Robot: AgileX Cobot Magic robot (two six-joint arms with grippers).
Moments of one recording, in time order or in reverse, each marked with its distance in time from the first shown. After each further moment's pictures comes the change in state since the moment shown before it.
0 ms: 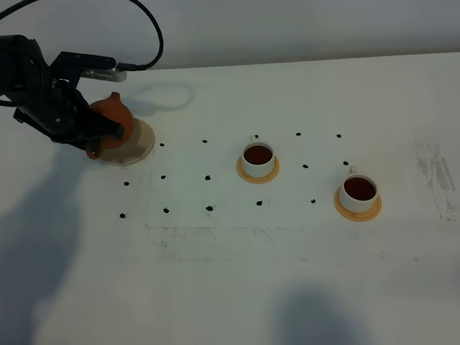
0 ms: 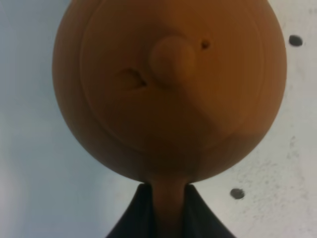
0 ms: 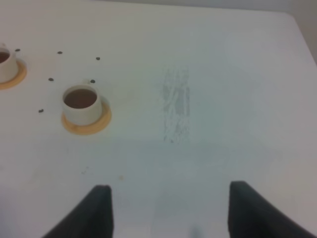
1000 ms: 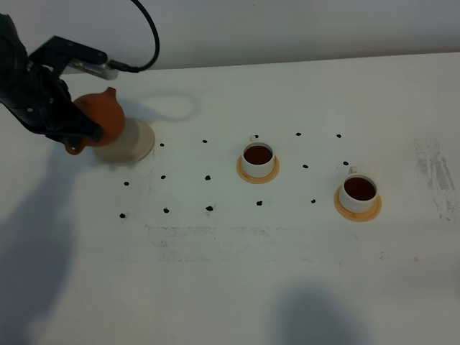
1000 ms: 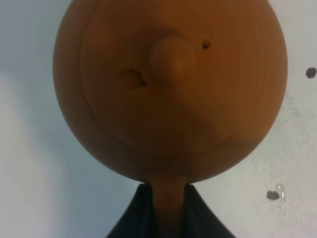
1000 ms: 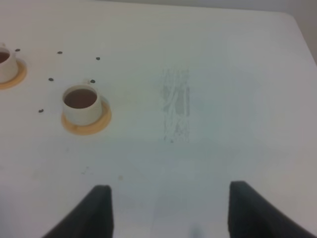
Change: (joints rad) left arm -0.001 -0.108 -0.002 0.043 0.145 0.183; right arm 0.000 0.000 0.000 0.000 0.000 0.000
